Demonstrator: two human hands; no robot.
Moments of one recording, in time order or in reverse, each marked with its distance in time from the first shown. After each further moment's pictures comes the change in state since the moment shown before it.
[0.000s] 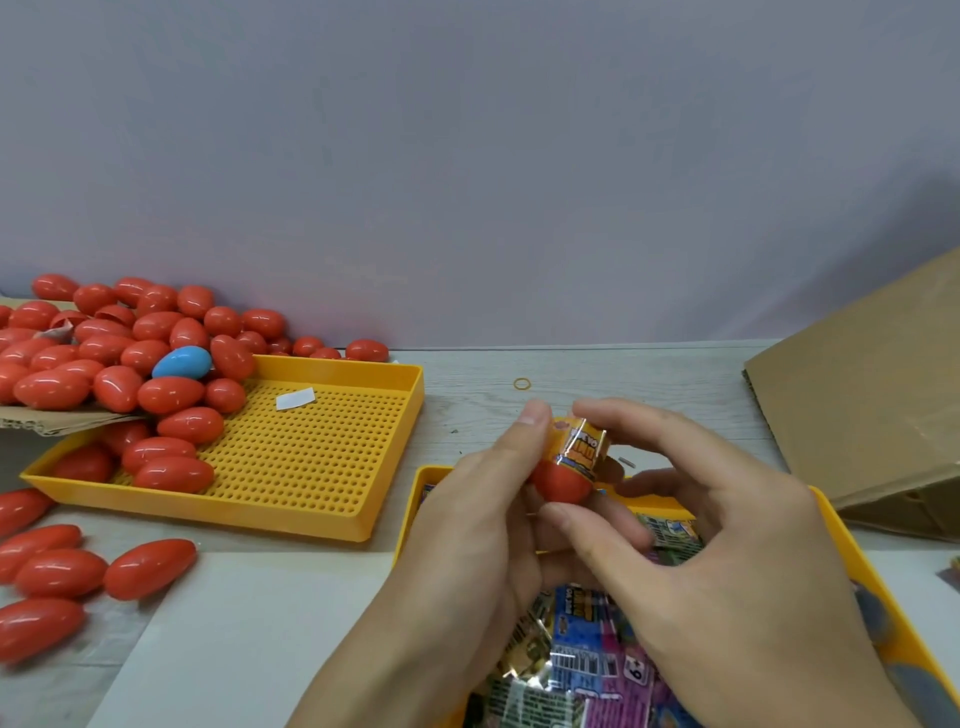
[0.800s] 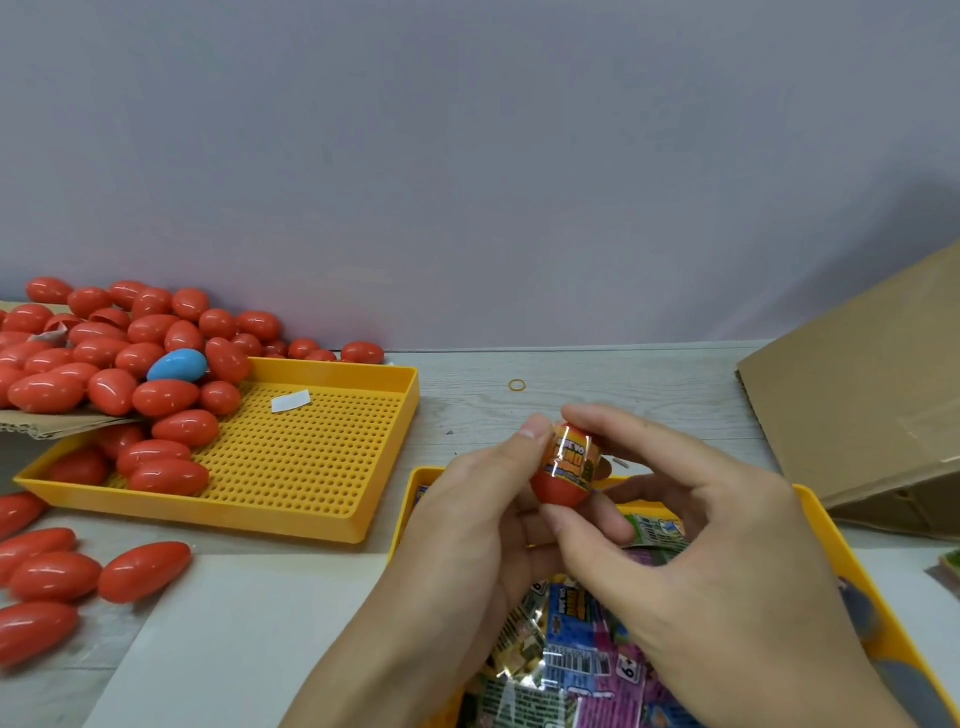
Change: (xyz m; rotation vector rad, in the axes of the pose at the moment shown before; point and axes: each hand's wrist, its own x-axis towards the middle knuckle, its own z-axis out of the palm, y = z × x) left_hand 0.005 -0.004 -0.004 0.021 -0.015 0.022; right_hand 0.001 0.002 -0.001 0.080 -0.050 0.072
